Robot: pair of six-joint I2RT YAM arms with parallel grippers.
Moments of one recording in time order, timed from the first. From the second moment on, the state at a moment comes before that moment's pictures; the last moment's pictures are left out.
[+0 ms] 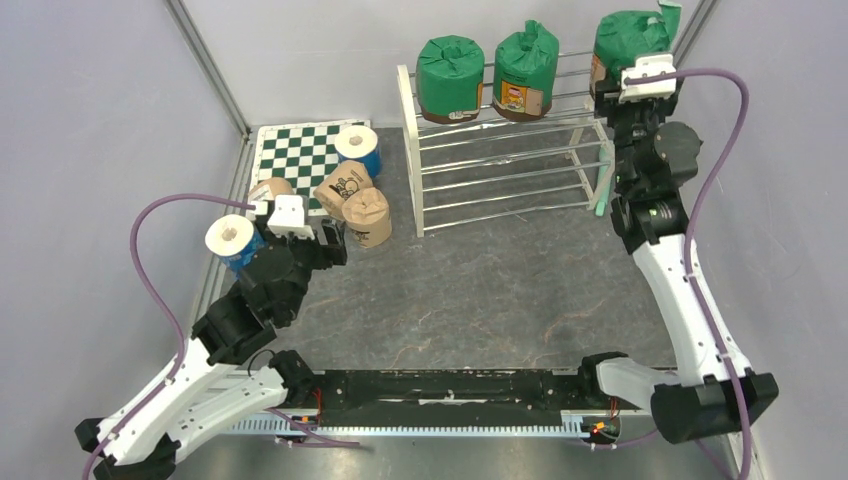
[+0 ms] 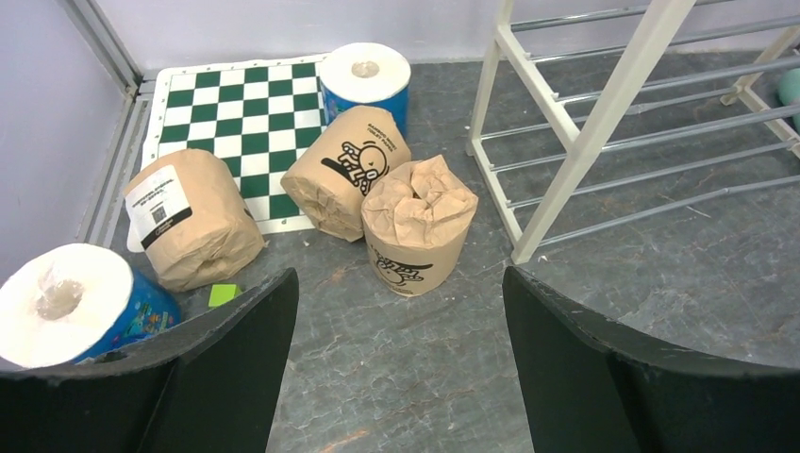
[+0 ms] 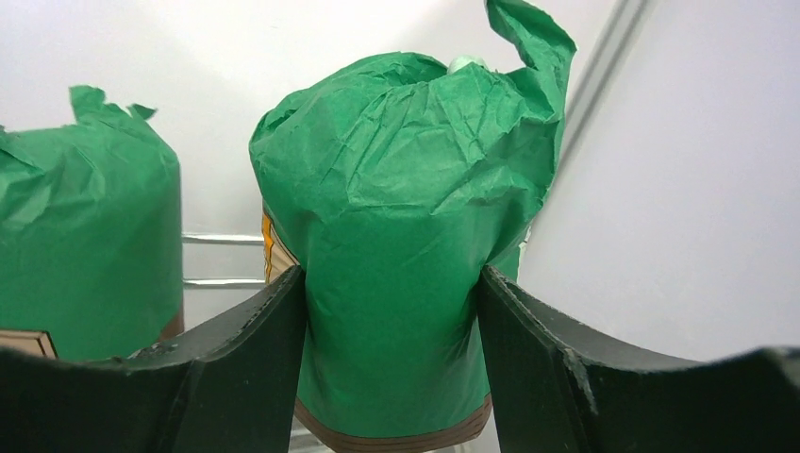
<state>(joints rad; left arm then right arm) -0.82 0.60 0.86 -0.44 -0.71 -0.15 0.17 1.13 1.26 0.25 0.25 -0.42</state>
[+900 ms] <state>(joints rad) -0.66 0.60 0.83 -0.46 -0.59 -0.15 0.01 1.28 1.15 0.52 -0.11 -0.14</state>
